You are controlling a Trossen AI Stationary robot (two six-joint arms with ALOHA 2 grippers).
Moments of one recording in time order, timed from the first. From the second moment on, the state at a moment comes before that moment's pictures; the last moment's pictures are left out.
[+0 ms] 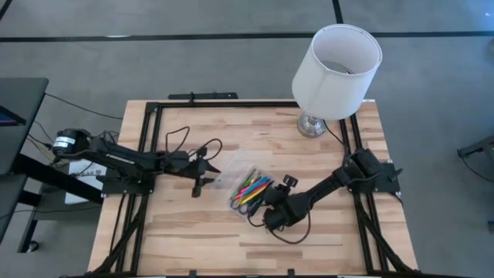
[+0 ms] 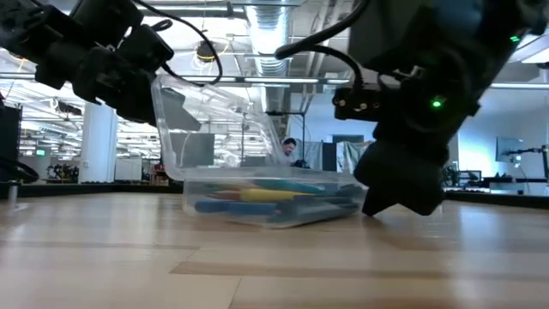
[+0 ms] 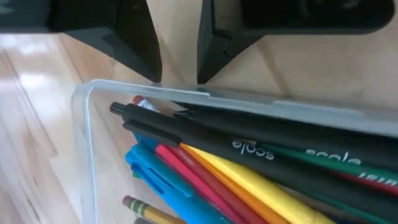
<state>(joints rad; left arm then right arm) -0.03 1.17 0.29 0.47 0.03 0.06 0.45 2.05 1.20 -0.72 0.68 0.82</state>
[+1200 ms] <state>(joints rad) -0.19 1.50 0.47 0.60 0.00 0.08 0.24 2.05 1.20 -0.37 0.60 0.21</state>
